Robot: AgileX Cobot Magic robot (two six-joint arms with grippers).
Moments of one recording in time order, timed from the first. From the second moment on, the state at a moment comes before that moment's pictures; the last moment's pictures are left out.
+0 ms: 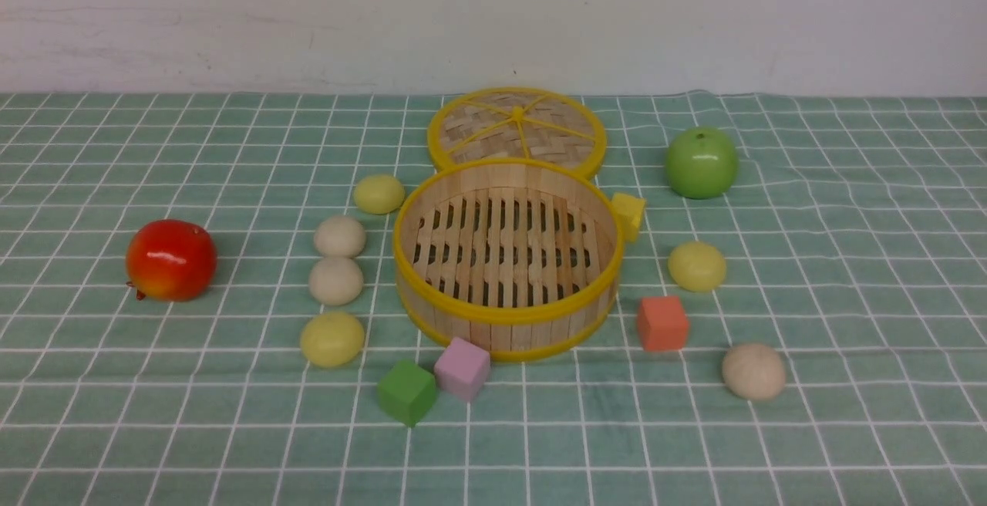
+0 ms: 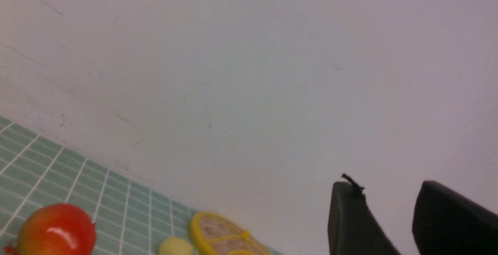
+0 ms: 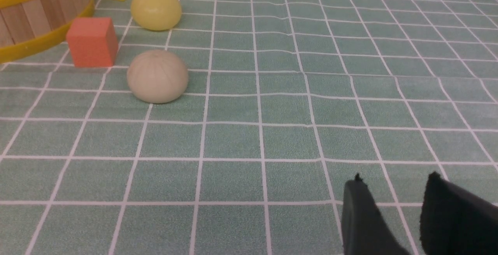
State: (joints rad) right arm -0.08 -0.01 0.01 0.02 0.38 -0.04; left arm -0.17 -0.01 -0.06 -0.16 -0.26 -0.45
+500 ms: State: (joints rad) right arm -0.08 -0.01 0.01 0.02 0.38 -0.04; left arm -0.17 0.34 -0.56 -0.13 0.32 -0.38
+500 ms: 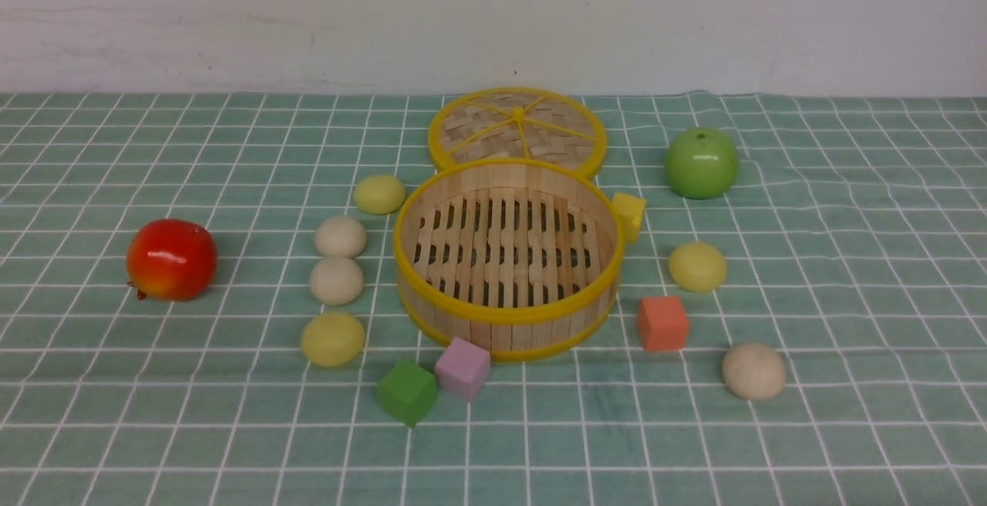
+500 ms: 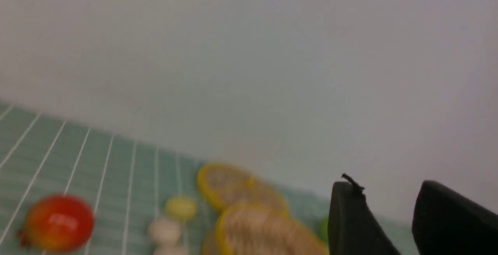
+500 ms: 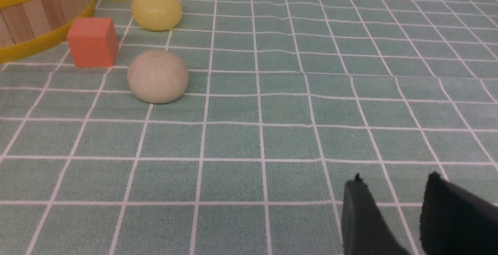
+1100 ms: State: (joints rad) right arm -0.08 -0.01 0.01 0.02 0.38 -0.04; left arm -0.17 1.12 -0.71 -0.16 0.38 -0.37
